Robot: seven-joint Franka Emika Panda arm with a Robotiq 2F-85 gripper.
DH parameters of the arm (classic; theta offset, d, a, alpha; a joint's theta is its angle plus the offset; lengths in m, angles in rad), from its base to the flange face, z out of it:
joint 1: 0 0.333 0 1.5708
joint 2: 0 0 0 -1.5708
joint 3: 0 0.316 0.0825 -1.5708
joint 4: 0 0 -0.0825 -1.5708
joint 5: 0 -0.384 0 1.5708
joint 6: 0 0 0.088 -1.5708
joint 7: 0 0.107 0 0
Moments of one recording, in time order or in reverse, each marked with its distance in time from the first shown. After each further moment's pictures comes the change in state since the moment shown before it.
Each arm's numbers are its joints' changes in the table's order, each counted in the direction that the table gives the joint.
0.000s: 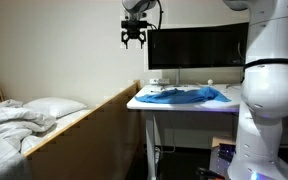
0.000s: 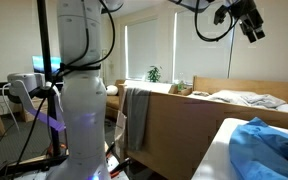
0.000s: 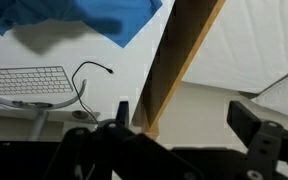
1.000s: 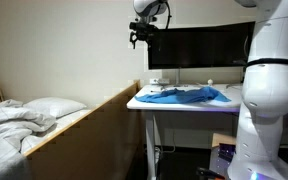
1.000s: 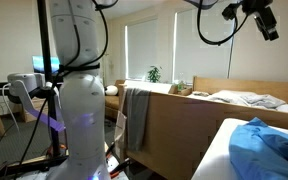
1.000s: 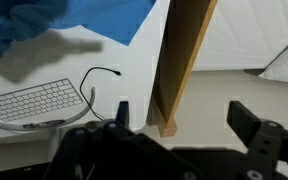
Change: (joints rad) arm -0.076 0.073 -0.036 0.128 -0.081 -0.136 0.066
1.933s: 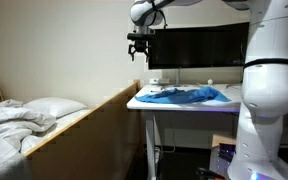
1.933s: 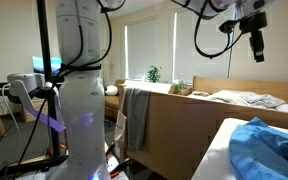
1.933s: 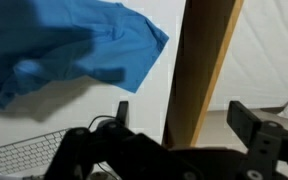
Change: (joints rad) arm -0.005 -0.068 -0.002 0.043 -0.140 0.051 -0.015
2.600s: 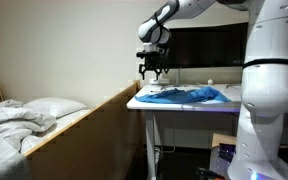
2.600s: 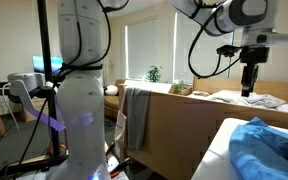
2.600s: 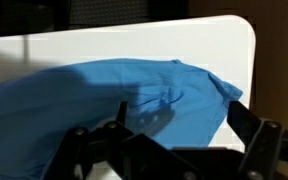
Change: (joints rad) arm -0.043 -0.013 -0.055 0.208 -0.148 0.028 -0.010
